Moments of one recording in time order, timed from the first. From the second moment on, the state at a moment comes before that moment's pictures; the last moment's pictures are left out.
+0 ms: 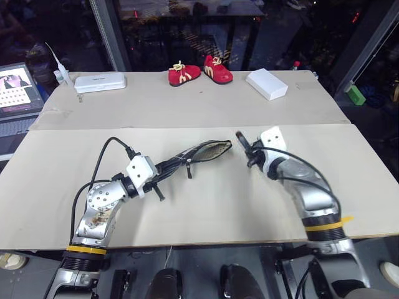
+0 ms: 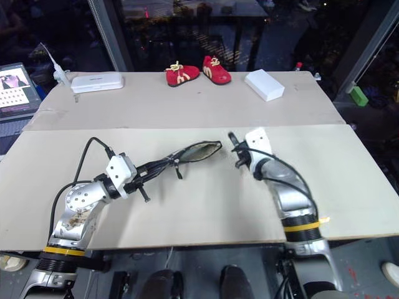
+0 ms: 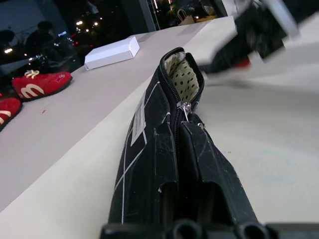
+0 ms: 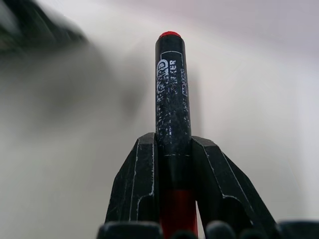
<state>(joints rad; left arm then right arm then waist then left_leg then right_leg) -0.26 0.48 -0.02 0.02 -0.20 -0.13 -0.84 -0.57 -0.48 0.08 0.02 0.06 0.45 0.48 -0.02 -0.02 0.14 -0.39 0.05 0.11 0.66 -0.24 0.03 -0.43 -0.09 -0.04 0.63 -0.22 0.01</state>
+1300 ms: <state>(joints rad) -0.28 0.47 -0.02 0.02 -0.20 -0.13 -0.84 -0.79 -0.62 0.38 0.43 -0.45 -0.66 0.67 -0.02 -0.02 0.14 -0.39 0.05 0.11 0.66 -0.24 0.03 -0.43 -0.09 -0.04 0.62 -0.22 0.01</state>
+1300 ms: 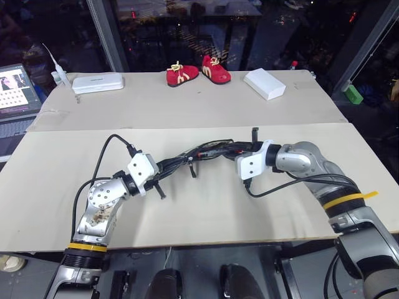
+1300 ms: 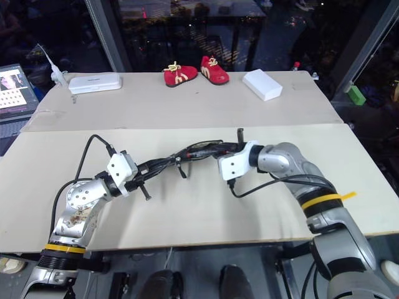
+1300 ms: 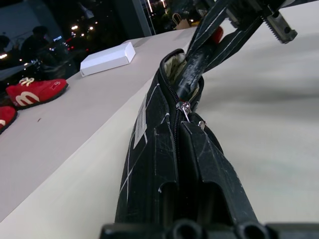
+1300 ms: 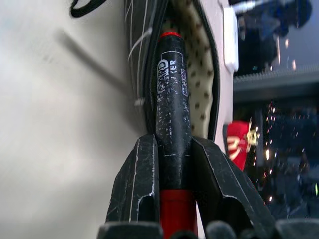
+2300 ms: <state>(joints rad) -0.29 0.47 -0.02 0.02 -0.20 -0.12 -0.84 -0.75 -0.61 0.19 0.45 0.01 -0.35 0.88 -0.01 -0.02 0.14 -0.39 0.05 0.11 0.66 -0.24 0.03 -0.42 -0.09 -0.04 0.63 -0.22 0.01</state>
